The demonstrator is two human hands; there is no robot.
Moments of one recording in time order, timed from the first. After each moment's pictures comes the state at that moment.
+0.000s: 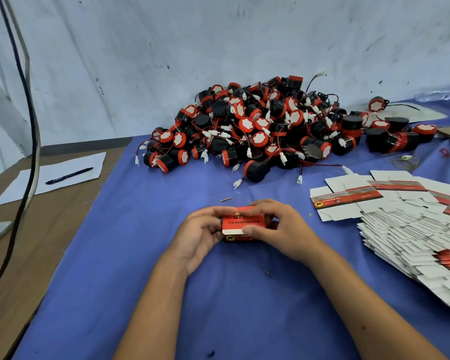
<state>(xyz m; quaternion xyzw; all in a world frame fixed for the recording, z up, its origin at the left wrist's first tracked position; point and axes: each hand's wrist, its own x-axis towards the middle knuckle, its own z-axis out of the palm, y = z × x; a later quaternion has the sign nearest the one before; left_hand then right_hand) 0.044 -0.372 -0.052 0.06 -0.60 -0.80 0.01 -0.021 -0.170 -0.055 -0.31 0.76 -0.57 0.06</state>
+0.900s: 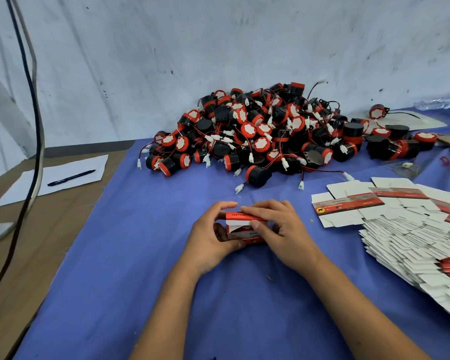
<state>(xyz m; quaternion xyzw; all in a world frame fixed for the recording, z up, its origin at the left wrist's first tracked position) 0.045 -0.366 -0.060 0.00 -0.82 -0.55 0.13 -0.017 -0.175 -0.059 -0.33 0.82 -0.46 -0.07</state>
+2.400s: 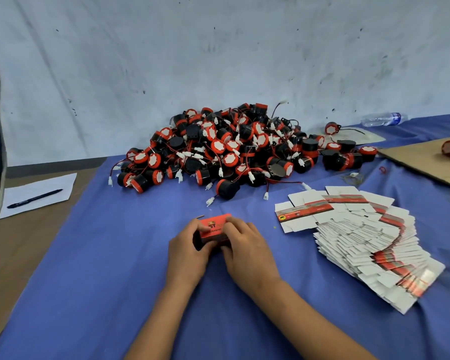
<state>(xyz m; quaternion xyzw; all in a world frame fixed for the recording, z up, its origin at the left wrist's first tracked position) 0.051 -0.331 -0.059 0.08 -0.86 -0.43 0.25 0.019 -0.183 -0.060 -0.28 0.91 -0.27 -0.16</state>
